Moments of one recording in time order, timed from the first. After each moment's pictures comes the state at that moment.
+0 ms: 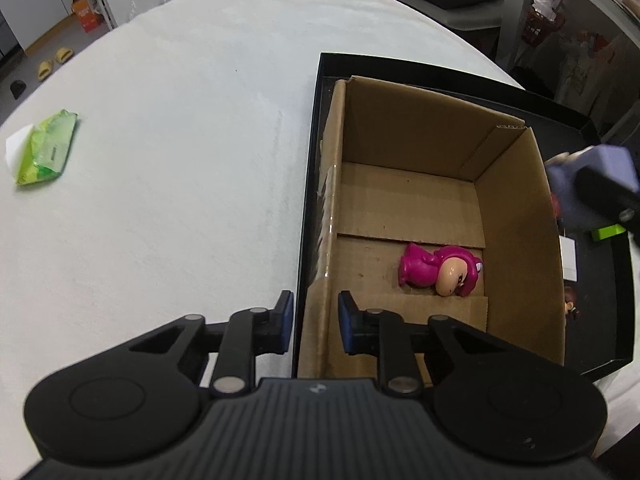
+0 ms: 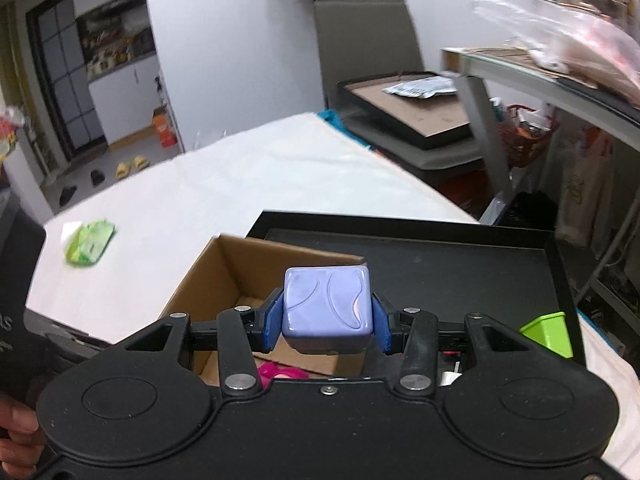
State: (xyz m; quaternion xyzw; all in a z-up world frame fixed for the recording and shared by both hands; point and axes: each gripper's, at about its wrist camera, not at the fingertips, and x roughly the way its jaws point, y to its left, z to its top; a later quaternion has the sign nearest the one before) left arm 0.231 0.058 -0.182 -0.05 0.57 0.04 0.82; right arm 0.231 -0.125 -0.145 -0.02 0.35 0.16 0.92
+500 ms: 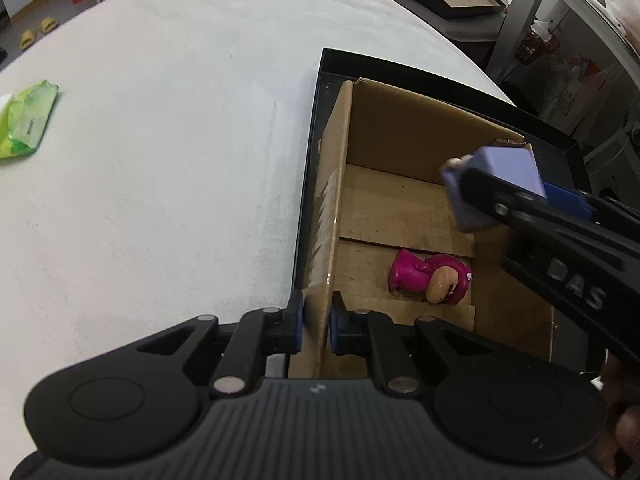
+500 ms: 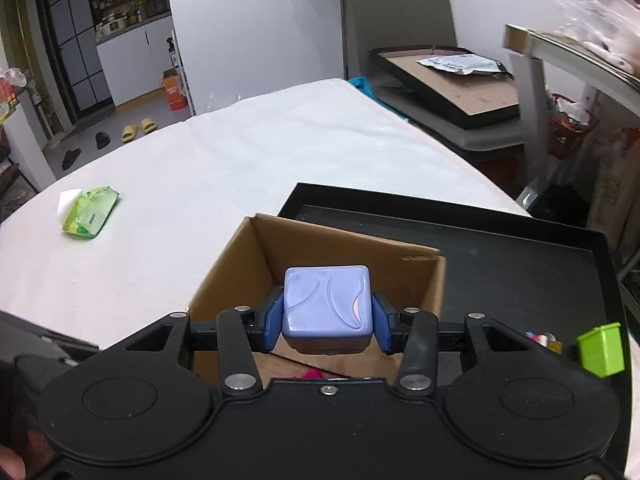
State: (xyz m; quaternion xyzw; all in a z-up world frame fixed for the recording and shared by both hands) left arm 0.234 0.083 -0.188 -0.12 0.57 0.01 0.81; right arm 0.255 -0.065 -0.166 -0.05 0.39 0.17 0.91
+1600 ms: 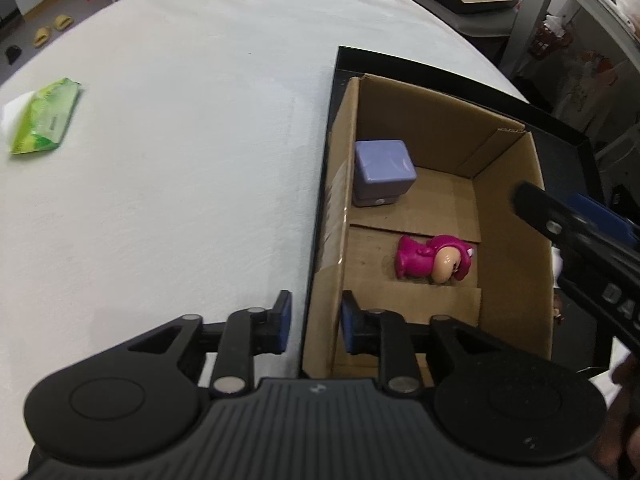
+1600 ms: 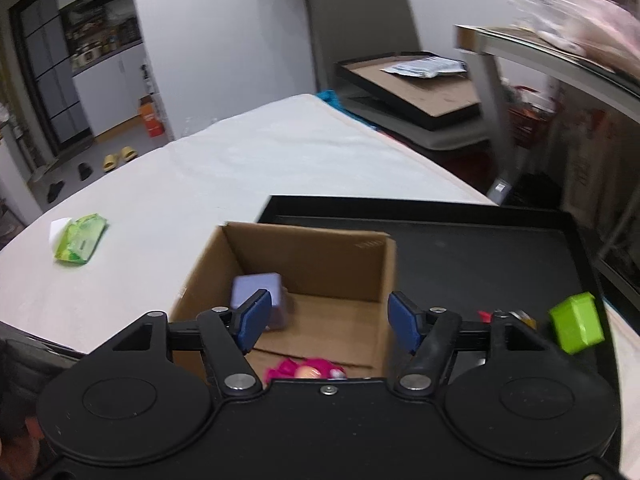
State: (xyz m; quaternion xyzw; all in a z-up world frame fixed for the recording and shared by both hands) left arm 0.226 0.079 -0.174 -0.09 0.58 0.04 0.81; right arm 0.235 -0.095 -0.154 -0.01 0.37 0.12 0.92
